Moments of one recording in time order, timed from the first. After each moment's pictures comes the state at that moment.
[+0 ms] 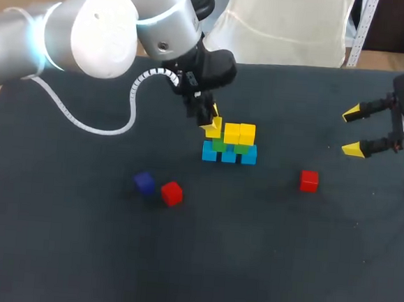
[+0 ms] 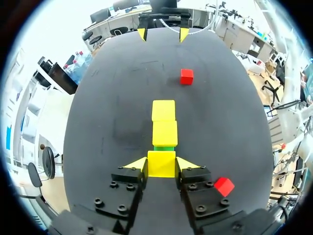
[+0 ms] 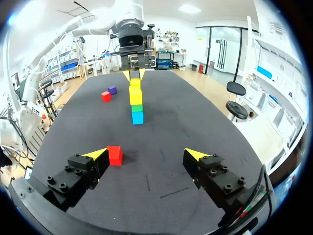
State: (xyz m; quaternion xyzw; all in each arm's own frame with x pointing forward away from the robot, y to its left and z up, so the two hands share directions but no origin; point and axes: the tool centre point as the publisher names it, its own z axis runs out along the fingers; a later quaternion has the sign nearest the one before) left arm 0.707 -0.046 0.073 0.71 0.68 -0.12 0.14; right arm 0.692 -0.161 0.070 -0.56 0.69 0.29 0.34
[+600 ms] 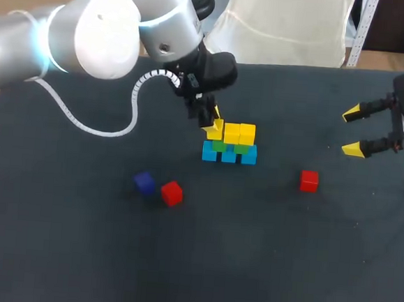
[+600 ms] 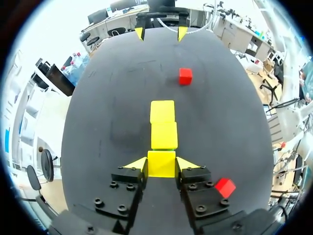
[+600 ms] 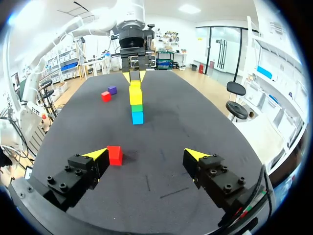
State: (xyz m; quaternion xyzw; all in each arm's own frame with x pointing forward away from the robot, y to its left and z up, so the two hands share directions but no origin) left arm 0.707 -0.051 0.068 0.72 0.67 -0.12 0.14; right arm 0.692 -0.161 0.070 -0.56 0.69 0.29 0.34
